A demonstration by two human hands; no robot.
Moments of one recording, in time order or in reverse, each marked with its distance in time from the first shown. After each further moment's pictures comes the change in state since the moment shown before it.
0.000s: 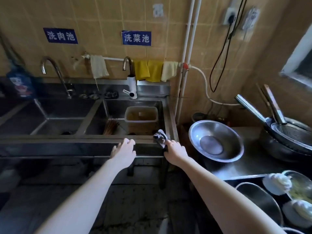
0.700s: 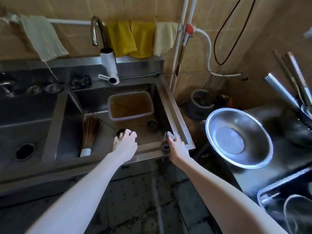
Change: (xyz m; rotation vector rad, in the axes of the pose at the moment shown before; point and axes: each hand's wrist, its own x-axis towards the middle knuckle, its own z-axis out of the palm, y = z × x) left_hand 0.235 -0.068 0.052 0.019 -0.160 0.211; right_hand 0.183 0.001 0.085 -0.075 -0.150 0.360
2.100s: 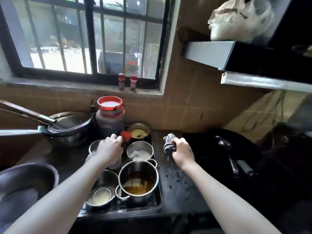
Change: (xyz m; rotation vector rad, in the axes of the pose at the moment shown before) left_hand -0.222 0.578 -0.008 0.179 0.090 1.359; right_hand -0.543 0.357 -0.068 0.281 0.911 1.243
